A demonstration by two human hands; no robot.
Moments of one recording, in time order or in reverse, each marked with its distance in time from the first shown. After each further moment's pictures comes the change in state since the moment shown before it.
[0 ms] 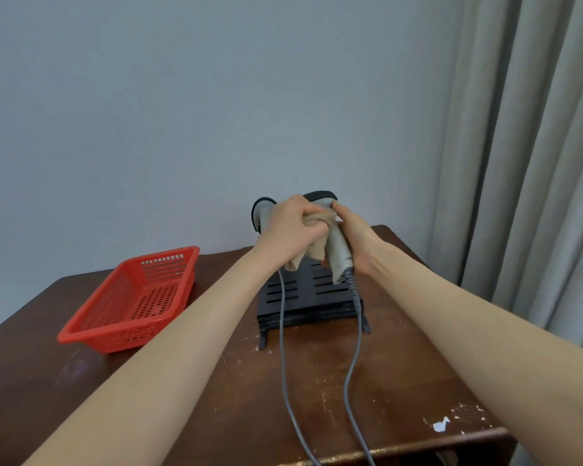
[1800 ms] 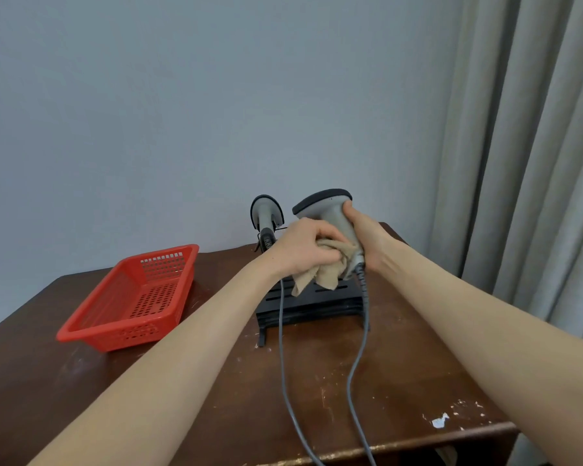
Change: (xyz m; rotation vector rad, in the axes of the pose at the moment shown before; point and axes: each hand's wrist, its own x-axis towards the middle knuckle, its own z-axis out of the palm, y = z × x) left_hand -0.009 -0.008 0.014 -0.096 -0.327 0.026; right_hand -0.001 -0.002 -0.013 -0.005 0.069 -0.010
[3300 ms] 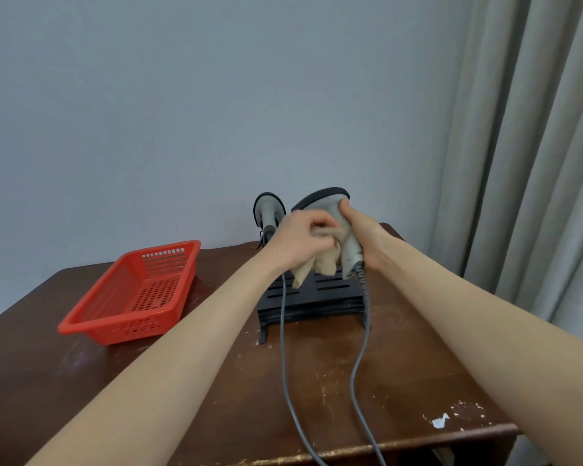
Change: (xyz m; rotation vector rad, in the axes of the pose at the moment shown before) left_hand 0.004 -0.011 -0.004 -0.050 0.156 -0.023; right_hand 0.006 0.001 0.004 -0.058 -0.024 -0.015
